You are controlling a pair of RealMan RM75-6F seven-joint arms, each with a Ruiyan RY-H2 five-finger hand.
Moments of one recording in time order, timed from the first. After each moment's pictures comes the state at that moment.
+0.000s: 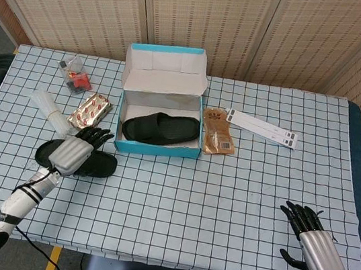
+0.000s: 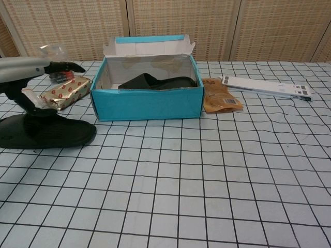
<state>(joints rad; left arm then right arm) -0.72 -1.24 -0.02 -1.61 1.22 1.03 0.15 0.11 -1.04 -0.09 -1.73 -1.70 1.38 0.01</state>
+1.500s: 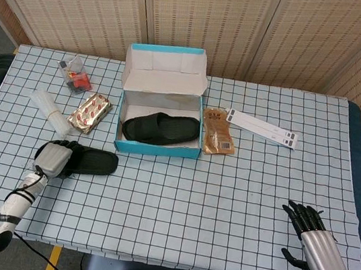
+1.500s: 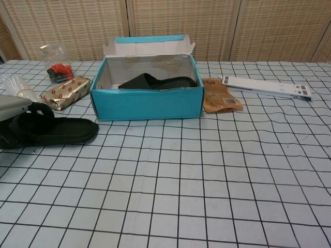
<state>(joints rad) -0.61 -1.46 -0.01 -1.23 1.15 0.98 0.22 0.11 -1.05 -0.09 -1.72 -1.68 1.39 -0.01</state>
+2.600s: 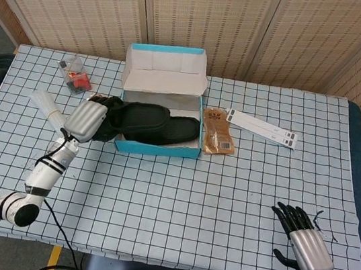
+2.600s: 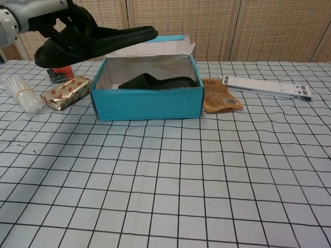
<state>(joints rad) -0.81 -1.34 -0.34 -1.53 1.07 0.97 0.22 0.13 -1.09 -0.09 -1.73 -1.66 1.32 -0.06</state>
